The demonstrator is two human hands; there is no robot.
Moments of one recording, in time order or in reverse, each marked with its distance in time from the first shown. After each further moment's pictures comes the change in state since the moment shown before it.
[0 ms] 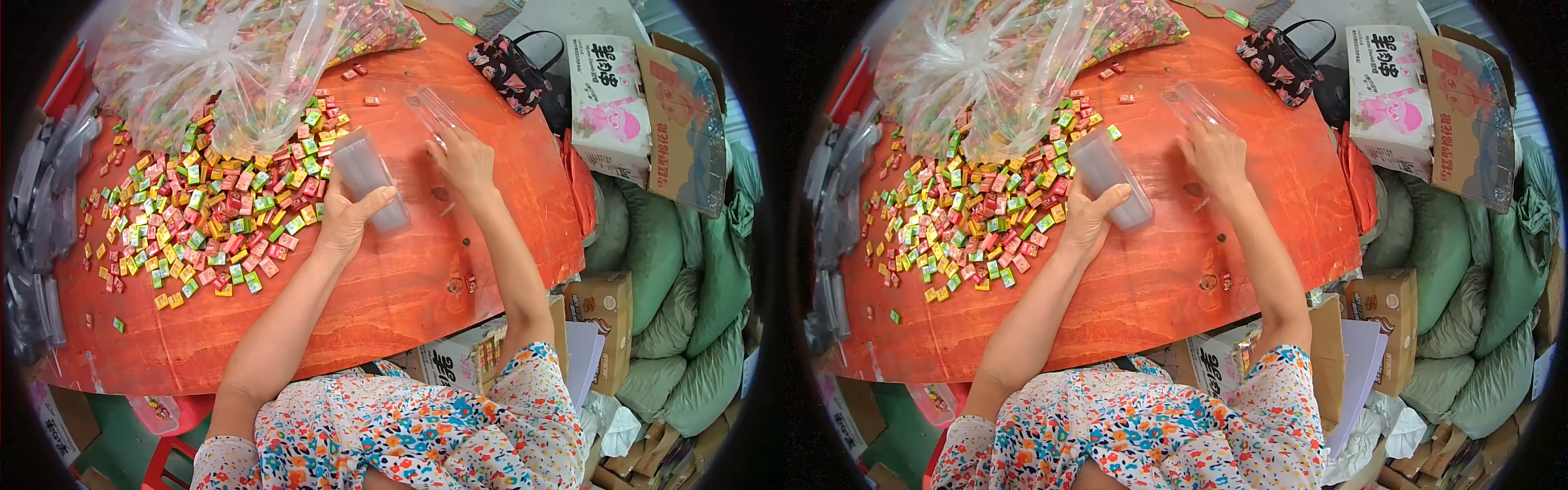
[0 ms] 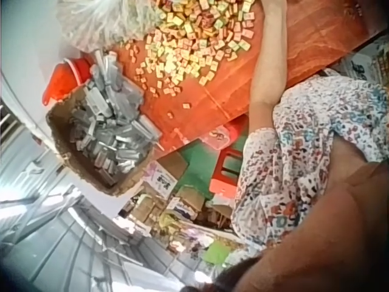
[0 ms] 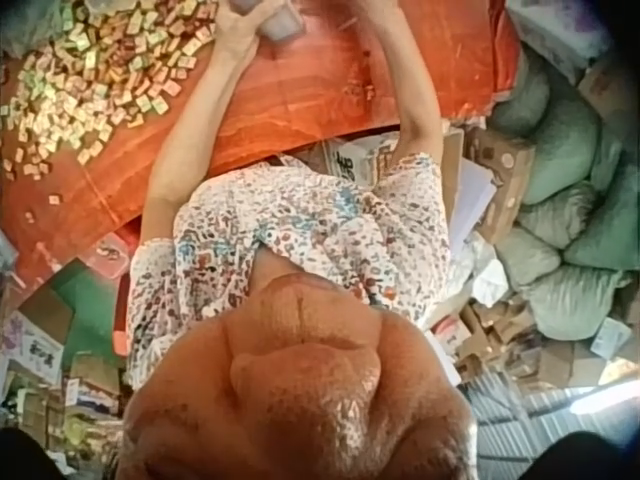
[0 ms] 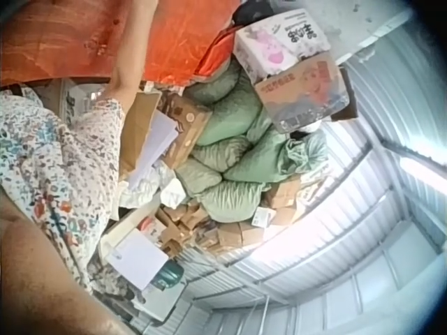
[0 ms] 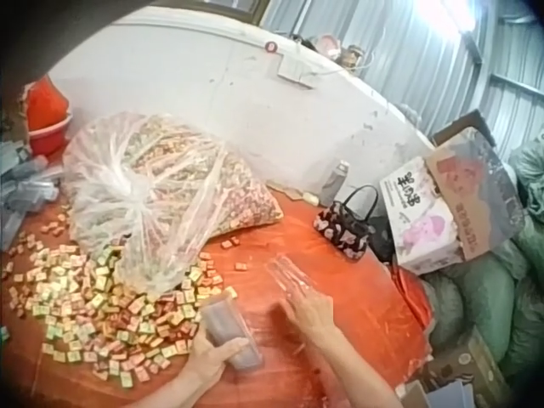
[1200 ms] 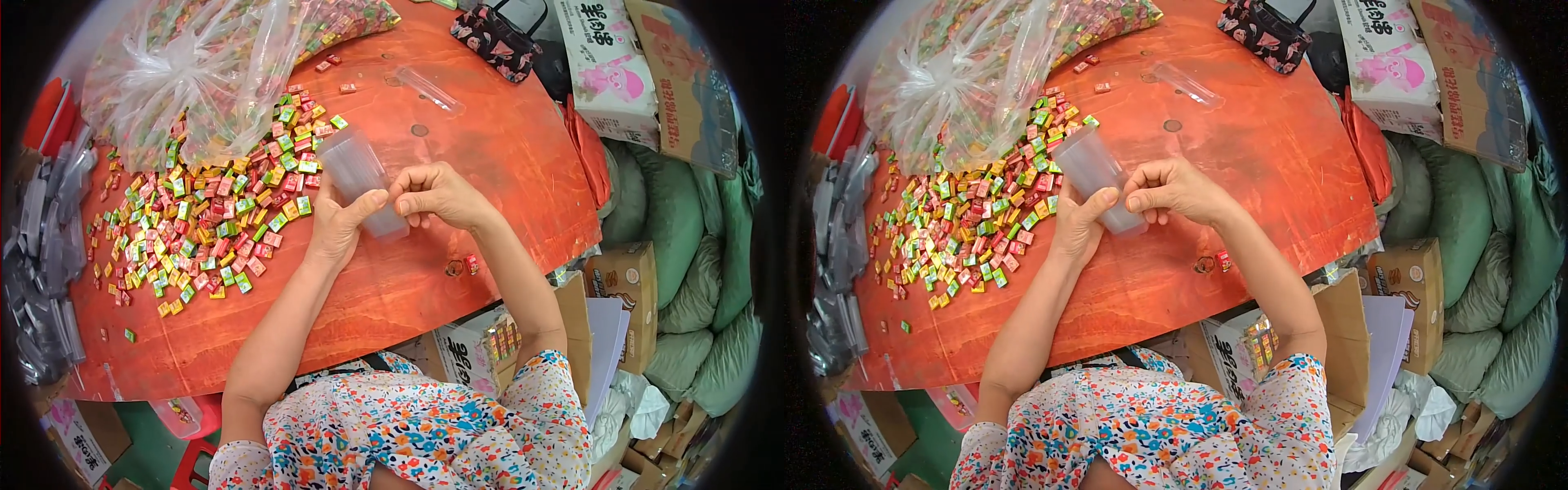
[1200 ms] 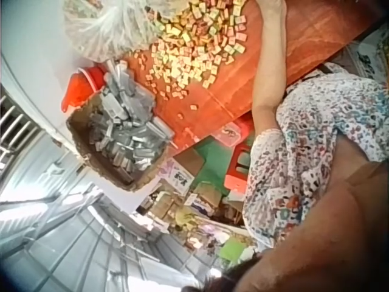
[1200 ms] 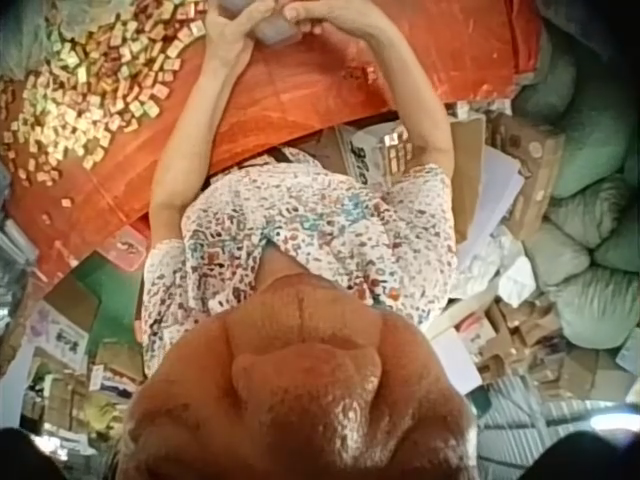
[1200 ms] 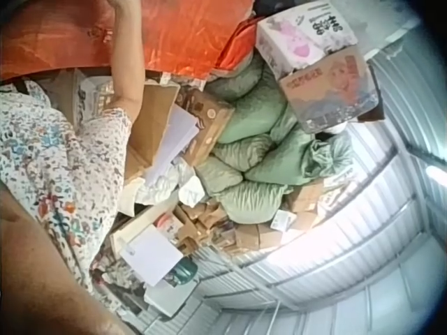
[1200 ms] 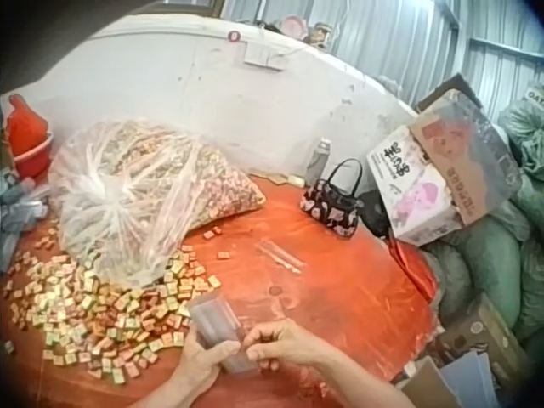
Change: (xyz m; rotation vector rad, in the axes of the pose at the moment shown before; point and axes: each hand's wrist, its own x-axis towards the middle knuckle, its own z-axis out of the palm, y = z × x) left_hand -0.019 0.001 0.013 0.007 -0.061 -0.089; right_hand -0.033 -0.042 -0.072 1.634 -0.804 0.553
